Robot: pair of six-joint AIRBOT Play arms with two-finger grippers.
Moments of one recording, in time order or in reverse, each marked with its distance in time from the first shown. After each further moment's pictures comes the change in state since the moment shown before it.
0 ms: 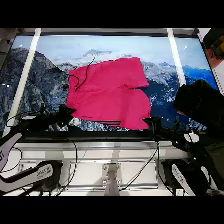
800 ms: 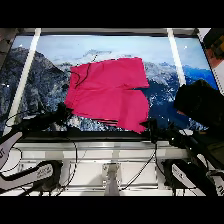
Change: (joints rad) left arm -0.006 -0.024 0.001 -0.069 0.089 0.085; right arm 0.000 -0.256 0.040 0.094 0.041 -0.098
